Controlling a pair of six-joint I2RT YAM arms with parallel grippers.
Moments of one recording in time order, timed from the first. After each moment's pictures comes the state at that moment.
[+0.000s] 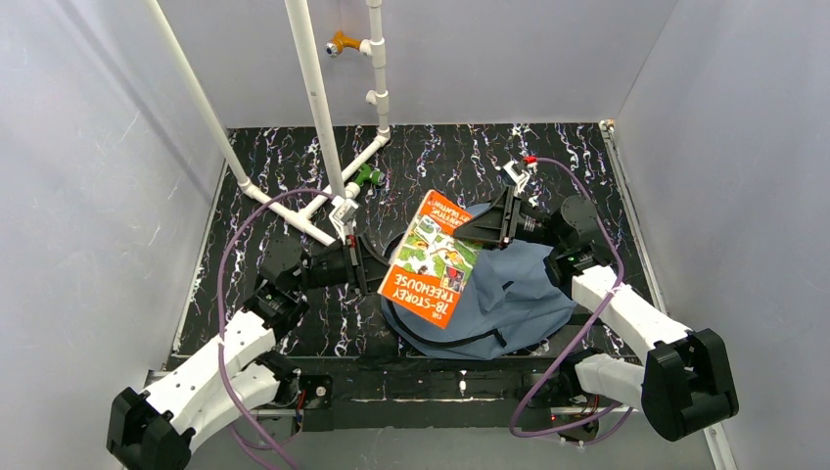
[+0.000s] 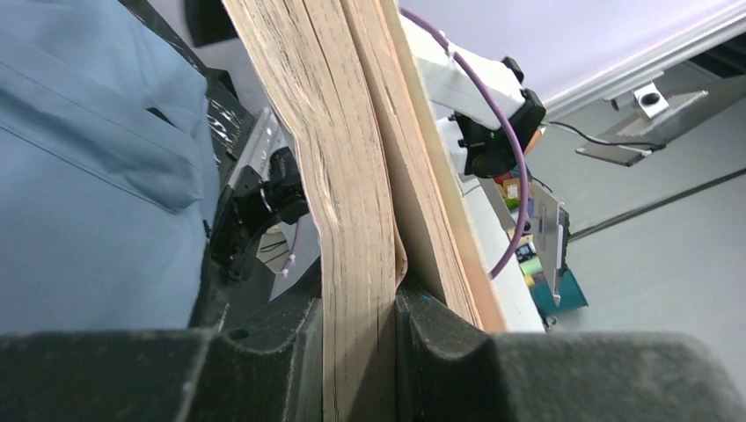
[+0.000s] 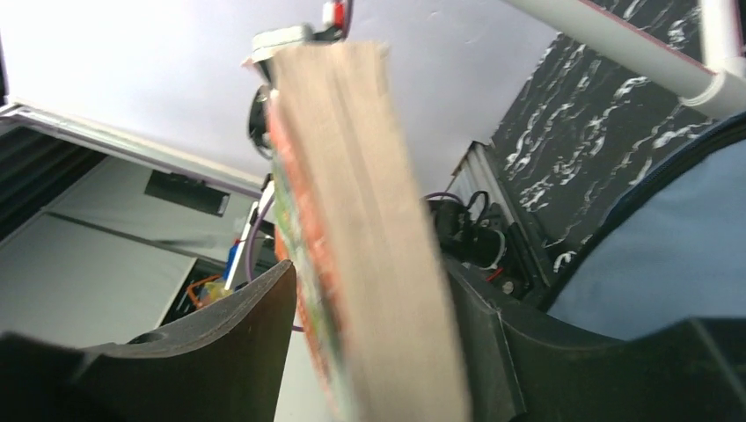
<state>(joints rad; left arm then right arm) -0.63 0.80 0.54 0.41 0.81 -1.10 0.39 1.13 0.64 0.70 -1.02 1.36</state>
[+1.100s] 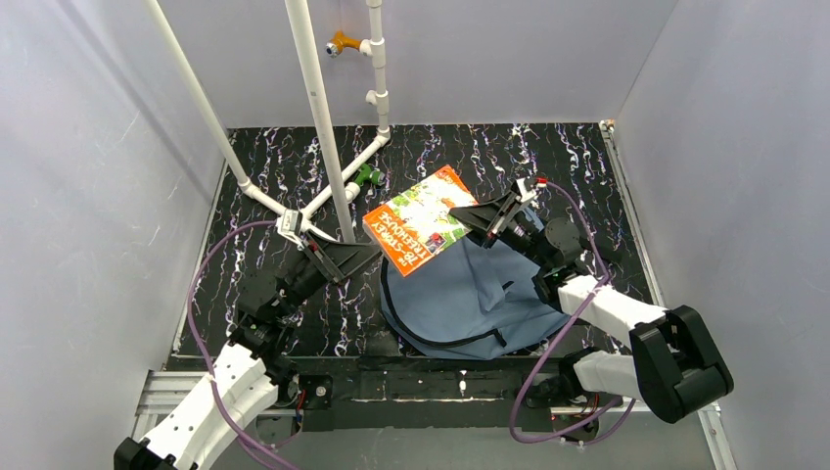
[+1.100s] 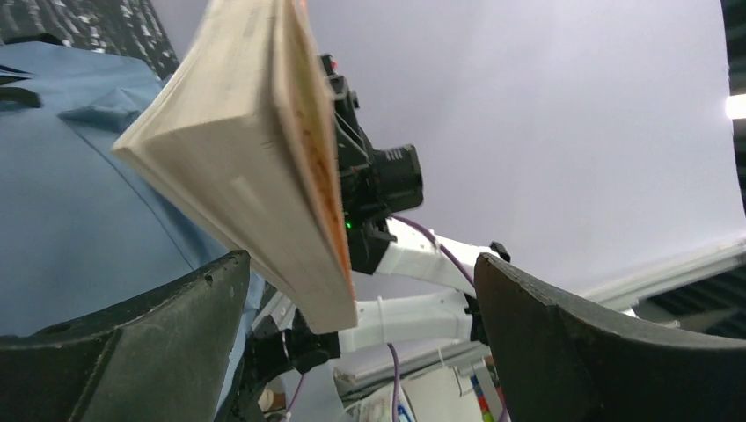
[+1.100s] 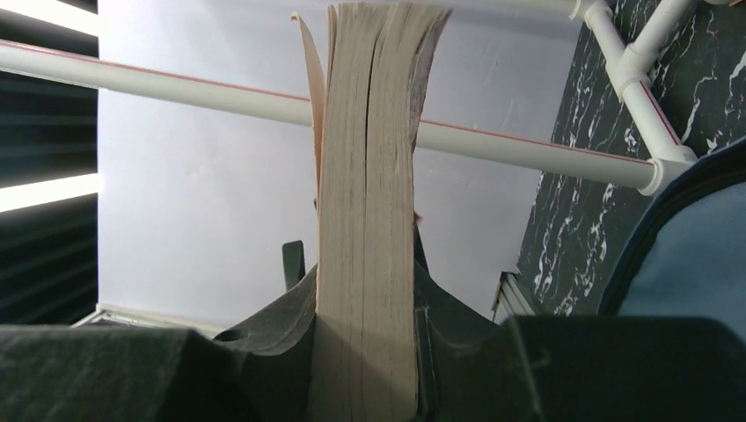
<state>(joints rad) -0.48 0.53 0.34 0.45 0.41 -1.30 0.45 1.20 0.47 0.98 -0.55 1.60</state>
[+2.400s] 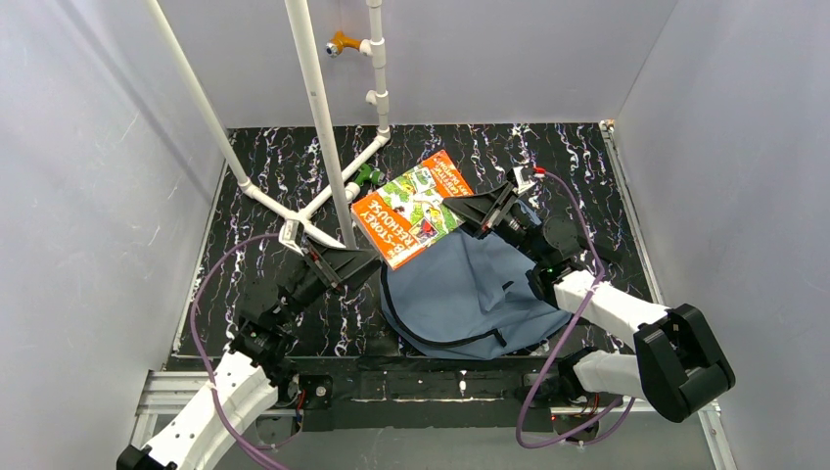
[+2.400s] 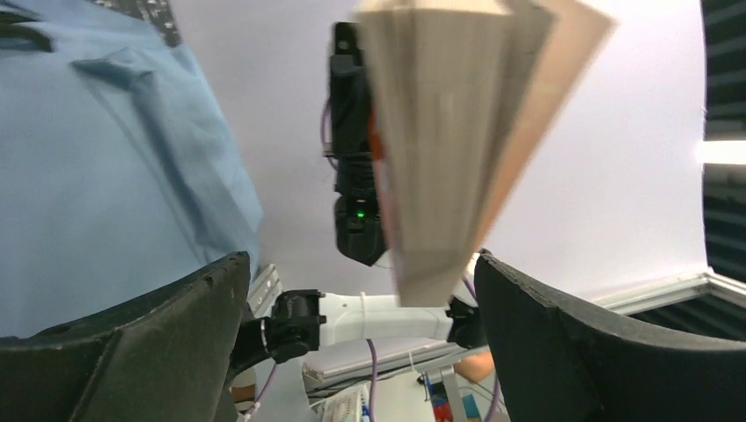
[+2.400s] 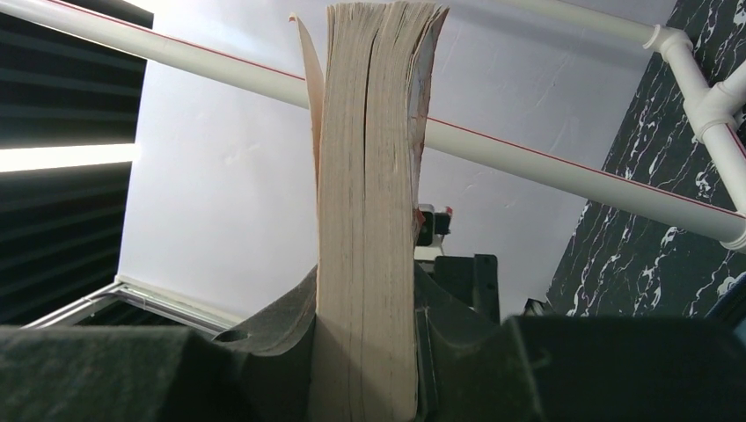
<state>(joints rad) -0.48 0.47 0.24 0.41 0.38 -1.41 0.54 1.21 0.54 1.04 -0.45 1.59</state>
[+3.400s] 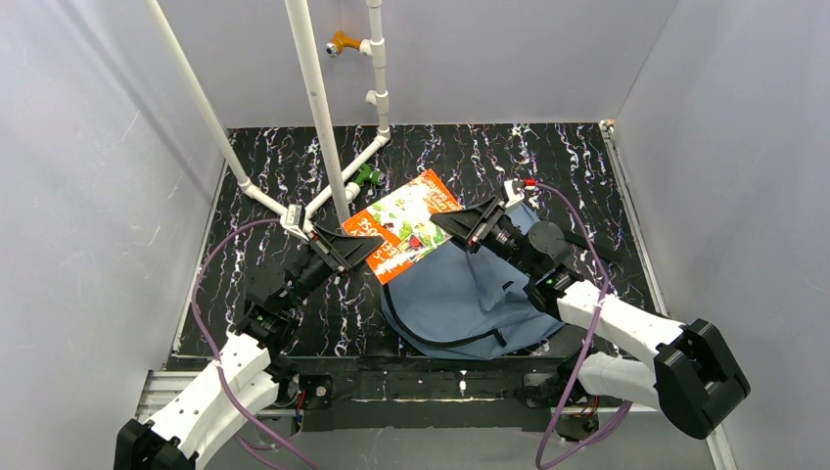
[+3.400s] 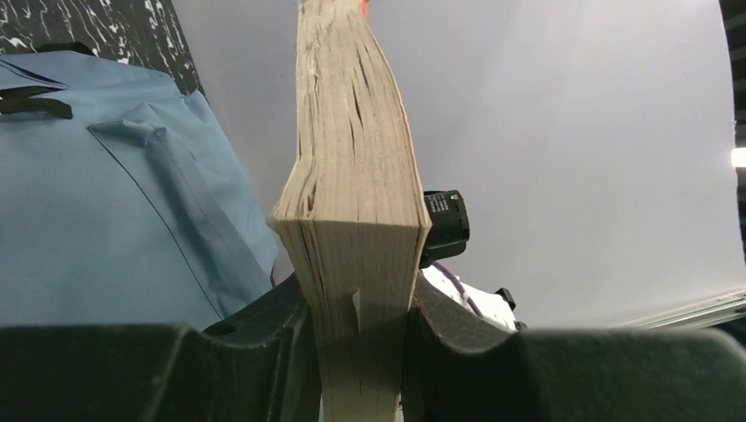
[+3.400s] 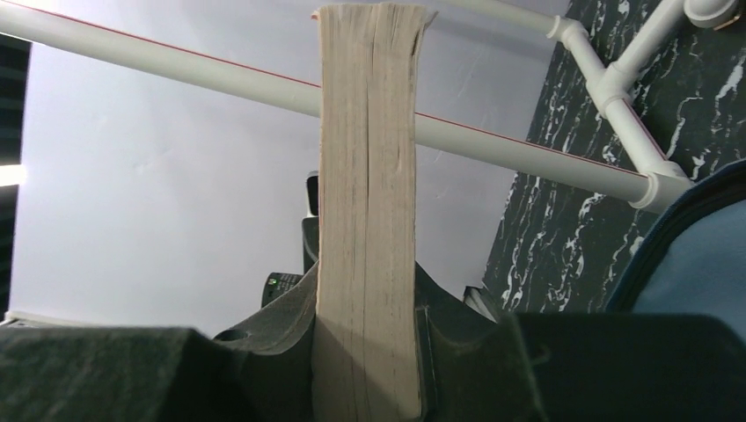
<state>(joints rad) -0.49 0.65 0.35 0.50 0.35 -1.35 0.67 1.11 0.53 0.75 -0.30 1.41</state>
